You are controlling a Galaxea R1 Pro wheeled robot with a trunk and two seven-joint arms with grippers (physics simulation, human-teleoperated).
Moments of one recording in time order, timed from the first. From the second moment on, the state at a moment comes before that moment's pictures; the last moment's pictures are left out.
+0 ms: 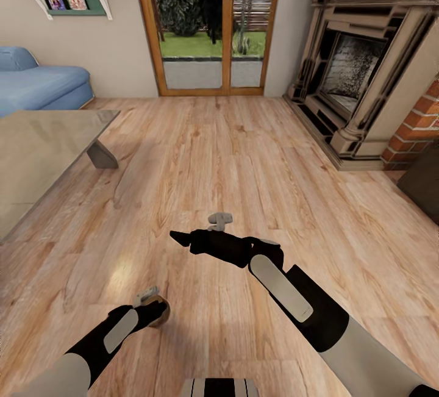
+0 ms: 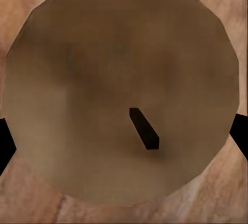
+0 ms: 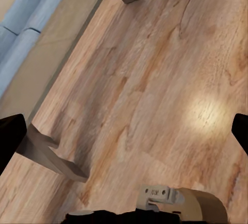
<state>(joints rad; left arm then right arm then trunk) -0.61 0.13 -0.45 -0.56 0.99 0.34 0.25 -0.74 -0.04 0.72 -1.47 -1.07 0.55 -0.13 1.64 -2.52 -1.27</state>
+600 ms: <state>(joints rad) -0.61 0.19 -0.31 -0.65 0.98 0.57 0.25 -0.74 -0.03 0.66 -1.41 -1.07 0.55 -0.30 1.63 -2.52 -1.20</state>
